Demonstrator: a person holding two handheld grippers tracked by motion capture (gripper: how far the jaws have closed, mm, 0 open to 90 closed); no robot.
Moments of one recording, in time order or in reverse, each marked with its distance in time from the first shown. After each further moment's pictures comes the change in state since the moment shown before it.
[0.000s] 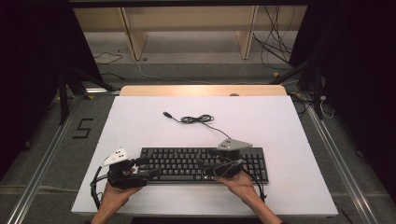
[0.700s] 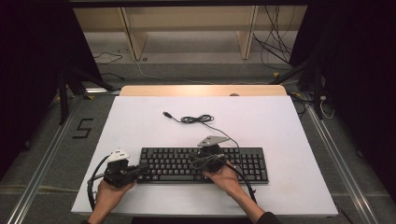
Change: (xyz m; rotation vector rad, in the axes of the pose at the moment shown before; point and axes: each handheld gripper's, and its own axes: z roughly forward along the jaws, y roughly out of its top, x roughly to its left) left arm 0.015 -0.006 0.001 0.173 0.136 0.006; right arm 0.006 0.005 0.037 0.092 0.007 -0.012
